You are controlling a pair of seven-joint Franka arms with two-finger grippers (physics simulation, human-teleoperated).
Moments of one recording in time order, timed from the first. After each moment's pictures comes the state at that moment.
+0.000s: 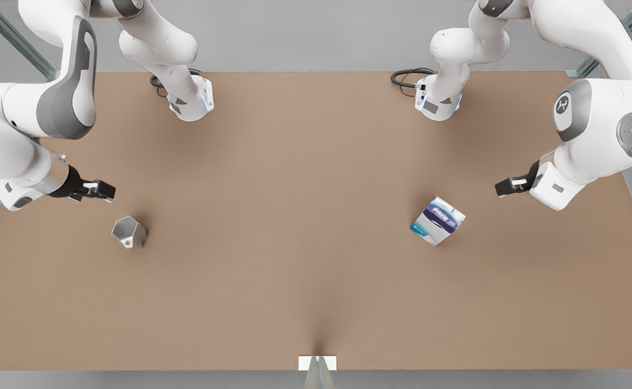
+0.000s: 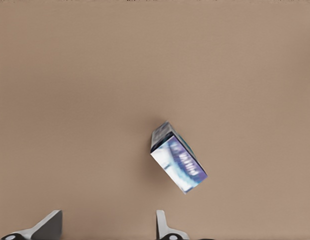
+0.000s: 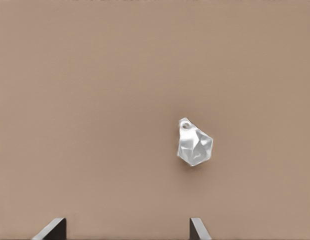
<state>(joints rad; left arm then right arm) -0.01 0.18 -0.03 -1.42 -0.02 1.47 -0.21 -0.10 0.17 0.10 -1.46 0.01 1.56 0.03</state>
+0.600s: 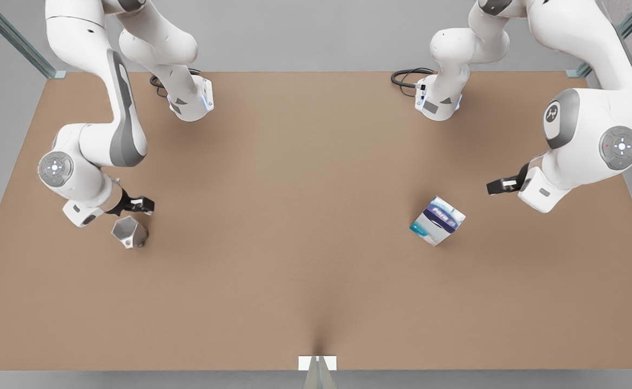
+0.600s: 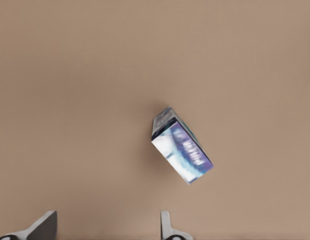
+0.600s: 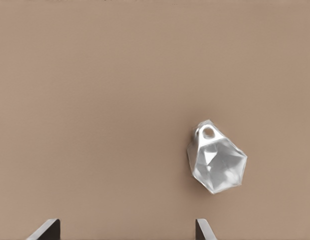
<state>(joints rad) -0.02 0.17 -0.03 -1.50 -0.02 1.47 -0.22 -0.09 0.13 0.11 -1.95 -0.06 2.04 0.00</state>
